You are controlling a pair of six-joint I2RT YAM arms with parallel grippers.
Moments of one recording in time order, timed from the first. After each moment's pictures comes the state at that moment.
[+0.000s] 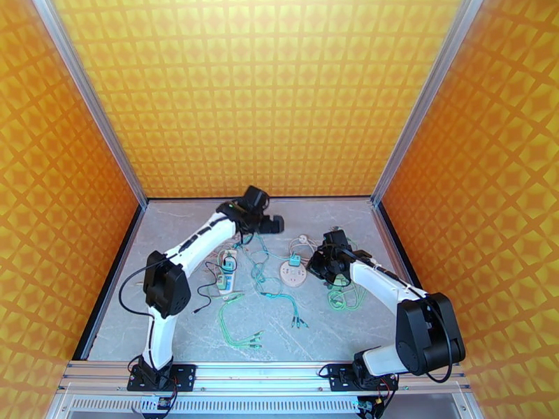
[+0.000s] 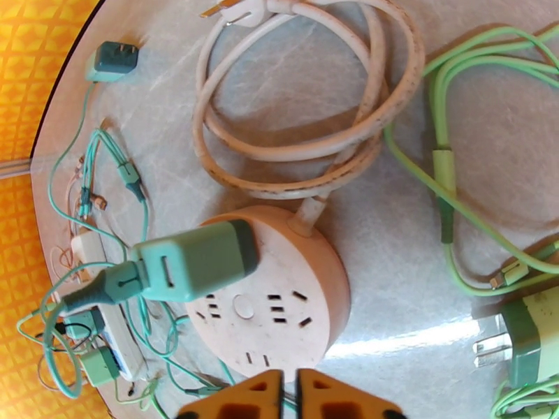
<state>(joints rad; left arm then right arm) -0.65 2.06 1.95 -0.82 0.07 -0.51 0.22 1.47 0.89 -0.50 -0.26 0.73</state>
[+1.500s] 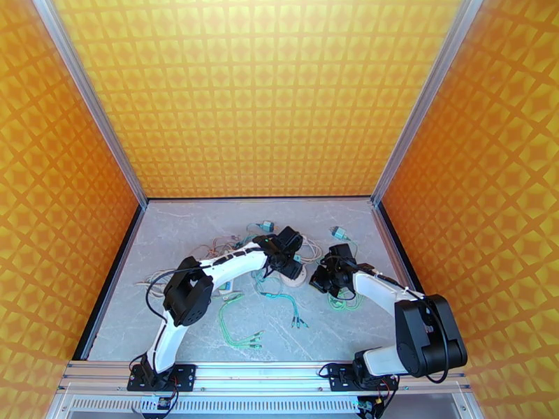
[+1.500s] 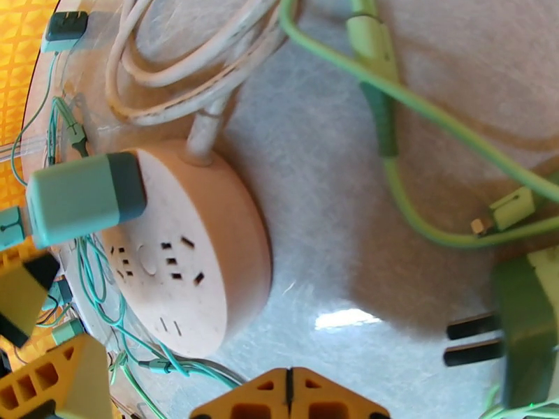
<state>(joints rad) -0.86 2.18 1.80 -0.67 0.01 -0.19 0.16 1.44 0.72 -0.43 -0.39 0.68</state>
